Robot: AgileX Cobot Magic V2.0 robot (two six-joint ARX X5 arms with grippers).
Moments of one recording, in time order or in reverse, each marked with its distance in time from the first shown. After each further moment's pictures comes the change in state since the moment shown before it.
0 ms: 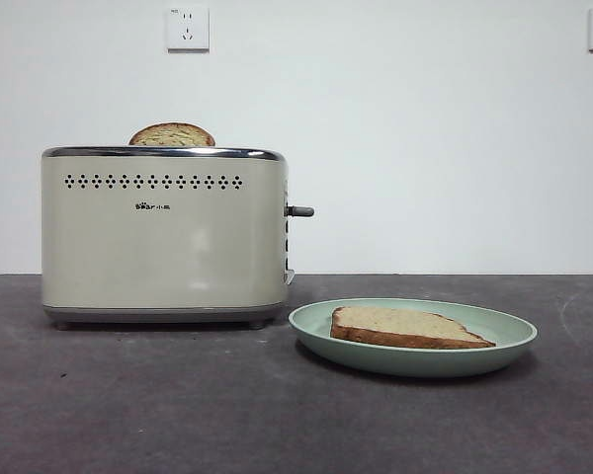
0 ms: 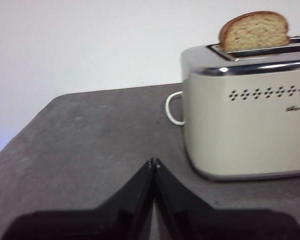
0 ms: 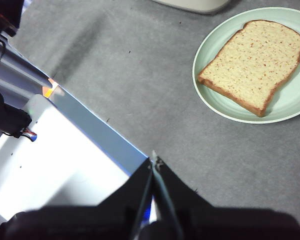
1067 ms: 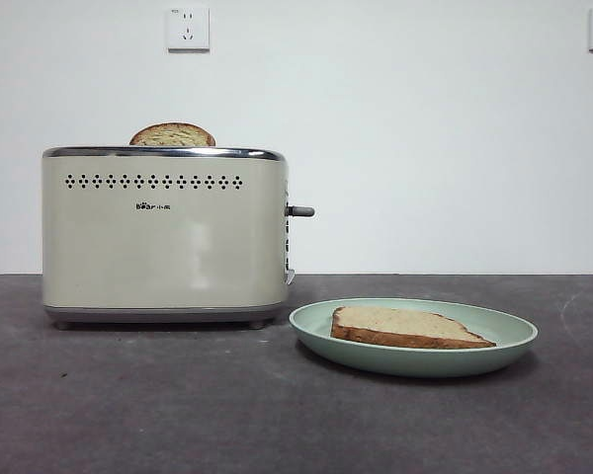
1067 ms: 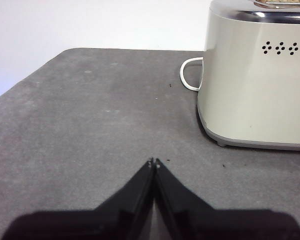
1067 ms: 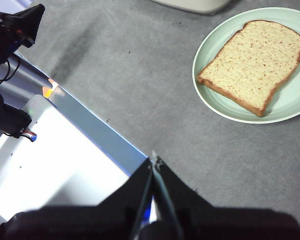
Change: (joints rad) left arm 0.000 -0.092 -0.090 -0.102 -0.055 -0.097; right arm 0.000 0.000 0.000 0.000 0.000 0.000
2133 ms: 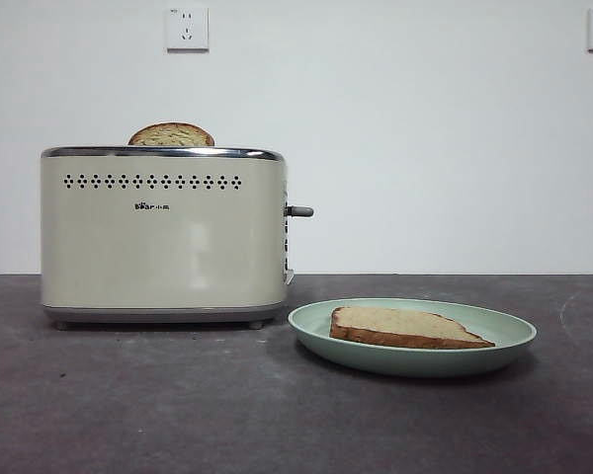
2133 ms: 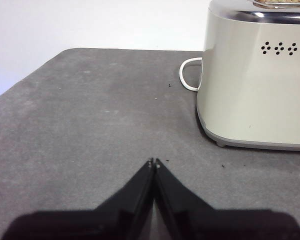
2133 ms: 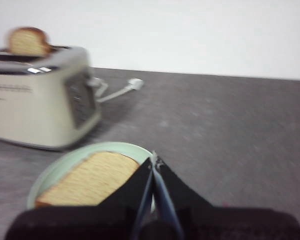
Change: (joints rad) left arm 0.000 0.000 0.000 0.000 0.000 0.000; right arm -0.303 -0.597 -0.744 0.858 0.246 0.013
